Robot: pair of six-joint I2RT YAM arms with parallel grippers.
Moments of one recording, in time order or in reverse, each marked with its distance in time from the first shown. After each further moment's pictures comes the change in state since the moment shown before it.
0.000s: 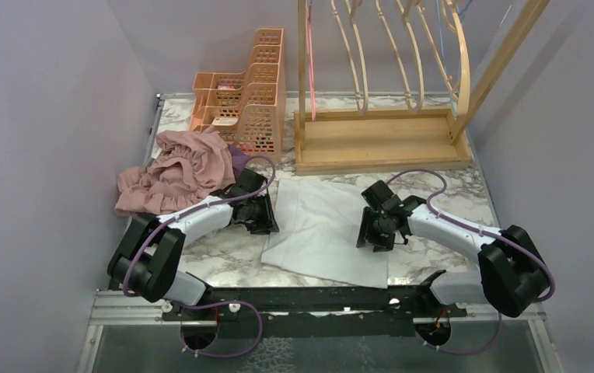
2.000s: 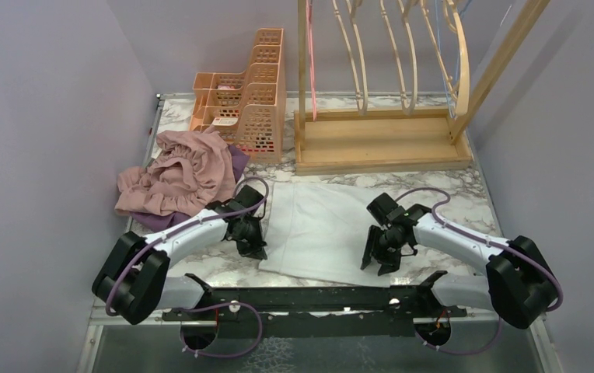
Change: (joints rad) left arm -0.072 -0.113 -0.079 -0.233 0.018 -0.091; right arm 0.000 -0.074 -0.087 -0.146 -0.167 0.077
